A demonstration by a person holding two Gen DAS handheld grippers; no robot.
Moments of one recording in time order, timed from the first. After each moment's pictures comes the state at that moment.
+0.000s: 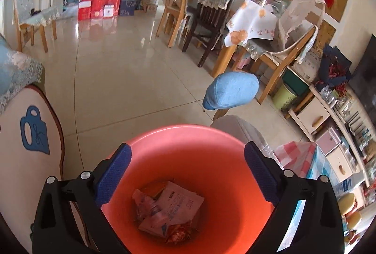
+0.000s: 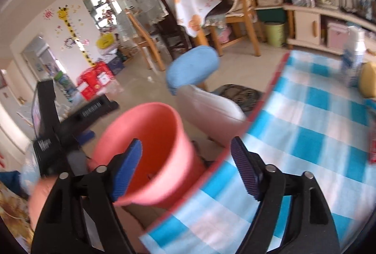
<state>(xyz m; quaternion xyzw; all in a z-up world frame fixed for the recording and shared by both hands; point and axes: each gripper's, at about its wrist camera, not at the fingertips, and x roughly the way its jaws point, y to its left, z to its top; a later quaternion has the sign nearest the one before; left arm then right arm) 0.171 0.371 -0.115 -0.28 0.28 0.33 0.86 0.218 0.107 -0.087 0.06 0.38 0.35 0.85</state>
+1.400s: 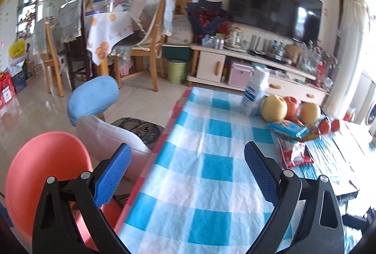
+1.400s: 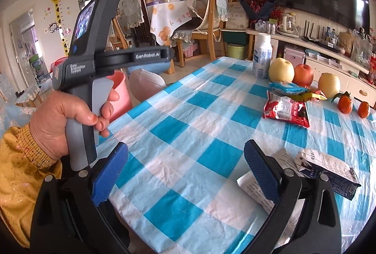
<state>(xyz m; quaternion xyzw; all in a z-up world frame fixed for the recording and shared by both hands) 0.214 0.124 -0.102 -0.05 0.28 0.02 0.96 0.108 -0.066 -0.105 -0.03 0.32 0.28 0.91</state>
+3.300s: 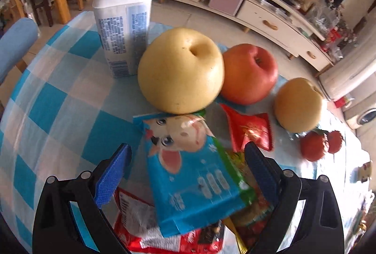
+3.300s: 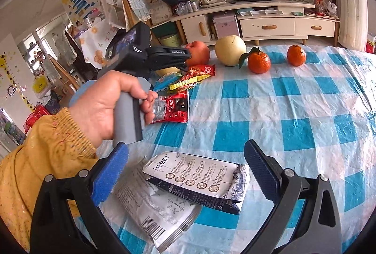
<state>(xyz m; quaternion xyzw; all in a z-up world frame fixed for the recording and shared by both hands) 0.454 -0.119 -0.177 -0.13 0.53 0.01 0.84 0.182 -0.277 -0.103 0.13 0.38 0.13 0.90</state>
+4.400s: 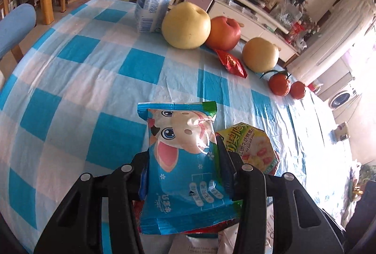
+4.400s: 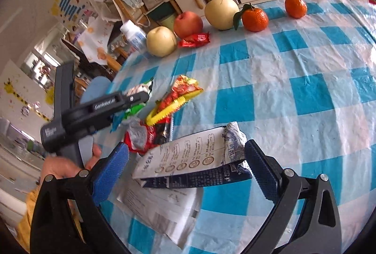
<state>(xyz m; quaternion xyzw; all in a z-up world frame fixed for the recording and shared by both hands) 0.315 -0.065 -0.170 -0.16 0.49 -0.11 0.85 0.193 -0.300 -0.137 0.24 0.45 0.16 0.85</state>
